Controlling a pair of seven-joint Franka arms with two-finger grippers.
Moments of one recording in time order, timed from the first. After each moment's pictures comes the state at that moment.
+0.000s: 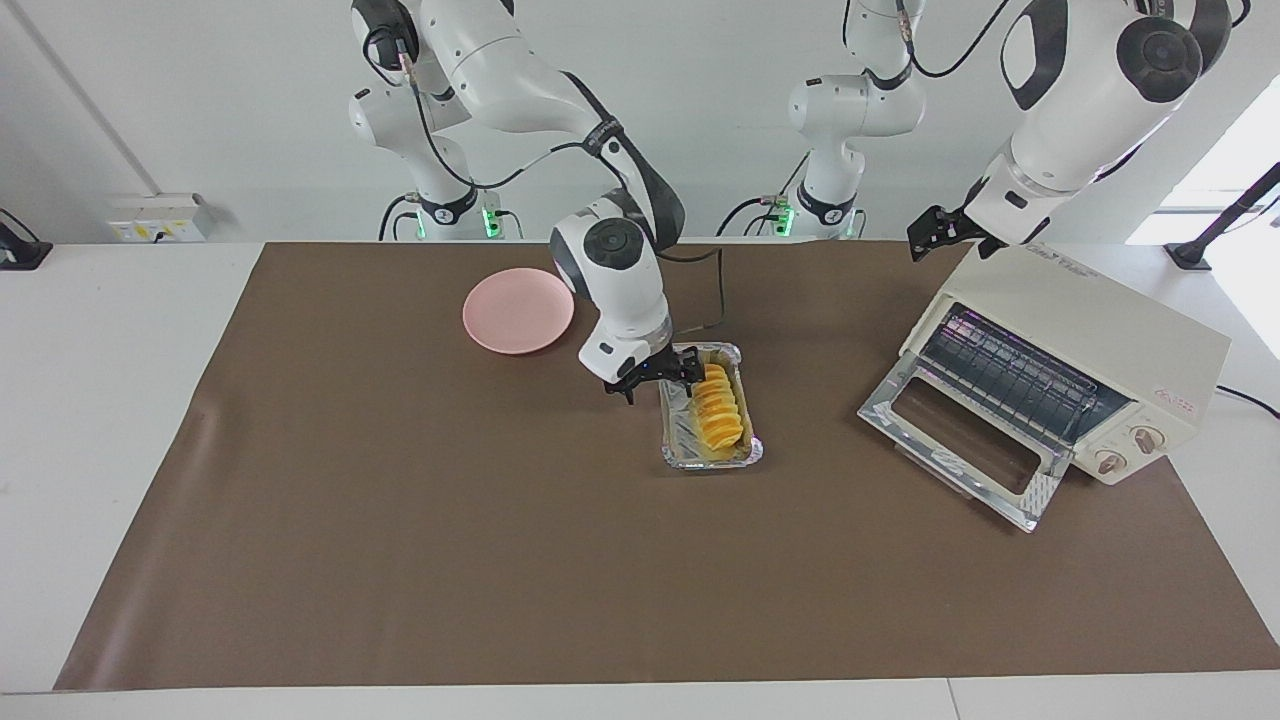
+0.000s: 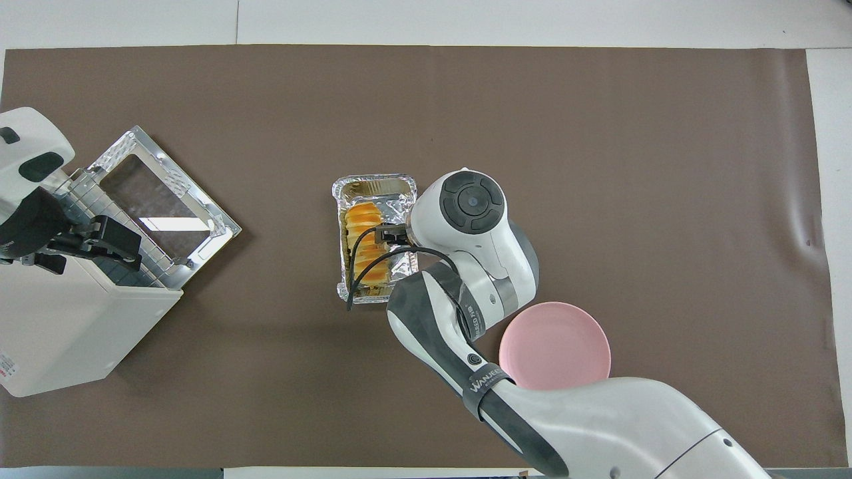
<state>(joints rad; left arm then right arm) -0.09 0.00 -0.03 -1.62 -0.01 1.34 -0.07 0.55 0.44 0.06 -1.75 0.17 2.32 0.51</state>
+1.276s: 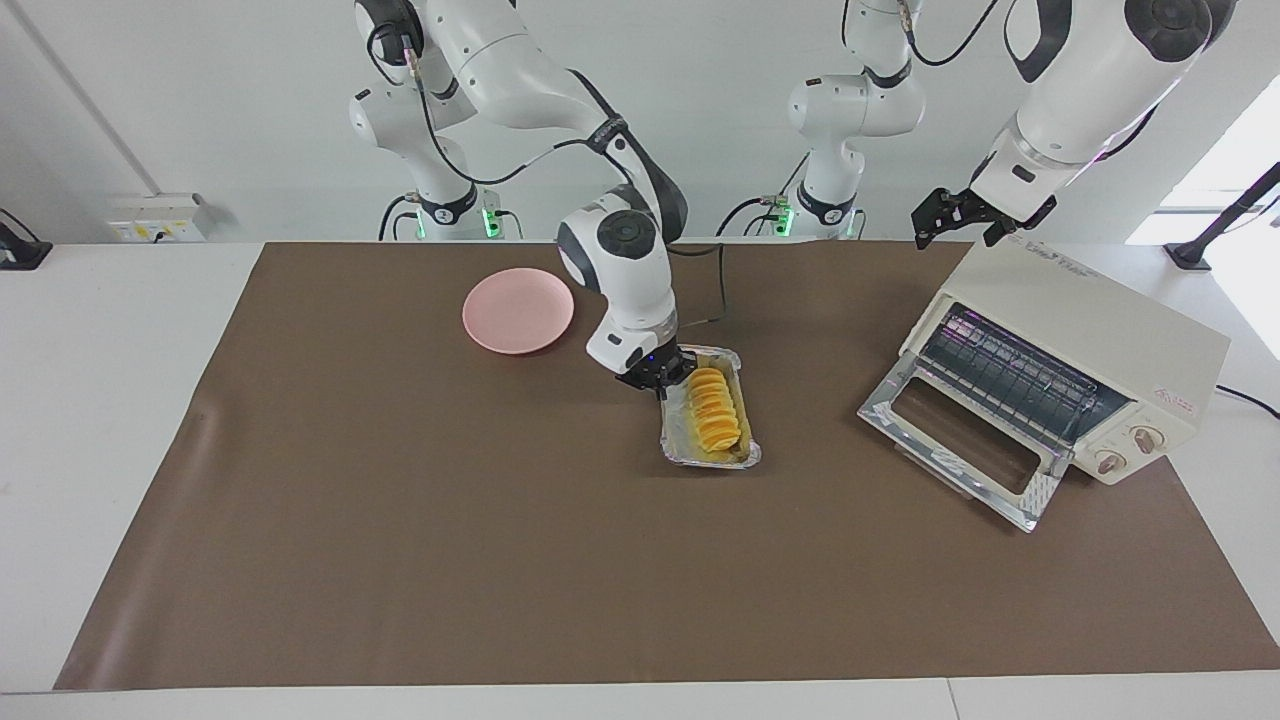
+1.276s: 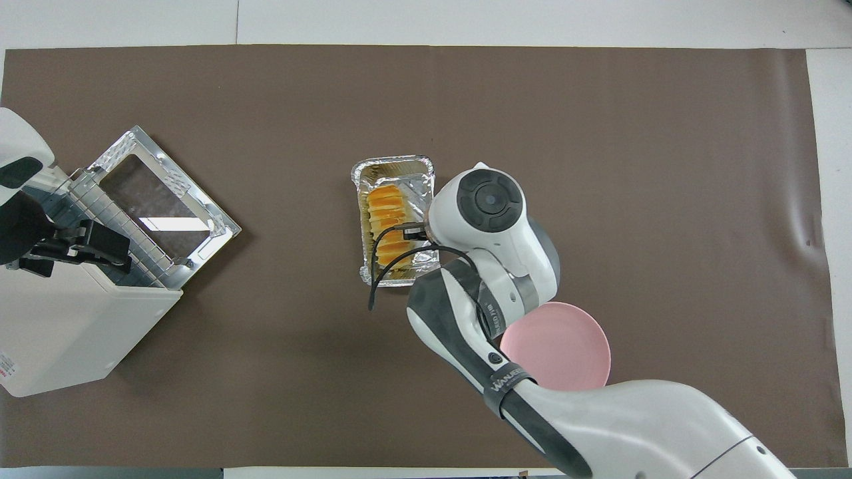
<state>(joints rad) -0.09 -0.04 -0.03 -1.62 -0.01 1.34 -0.07 0.49 0.39 0.05 -1.79 0.12 2.28 0.41</state>
